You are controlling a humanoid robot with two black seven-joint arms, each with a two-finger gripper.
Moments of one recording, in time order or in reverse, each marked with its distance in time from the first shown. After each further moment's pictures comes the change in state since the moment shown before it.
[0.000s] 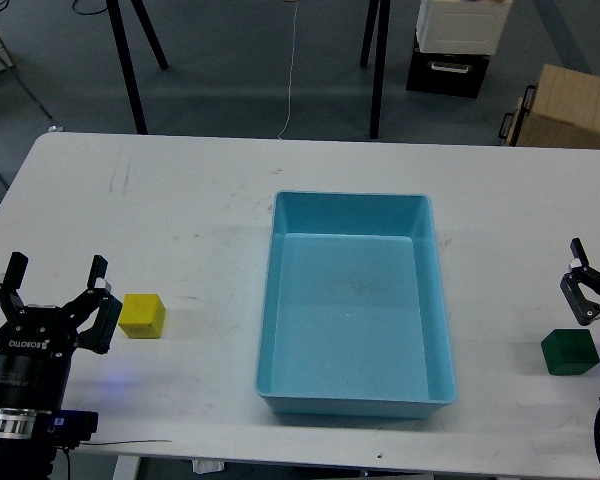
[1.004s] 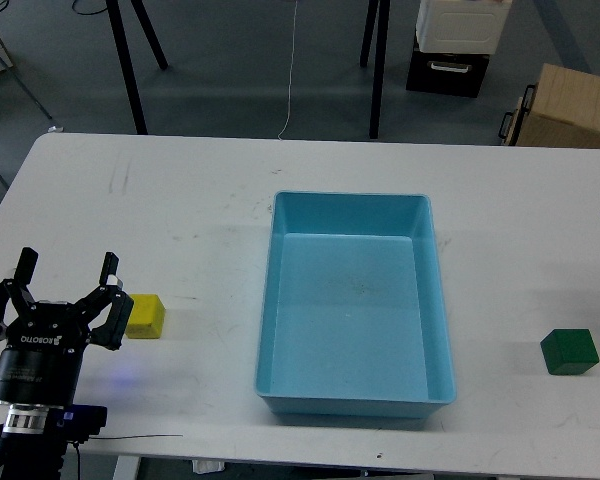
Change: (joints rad) left arm -0.069 -0.038 0.006 0.006 0.036 0.000 -0.008; right arm 0.938 -0.942 -0.953 0.020 -0.390 -0.260 -0.284
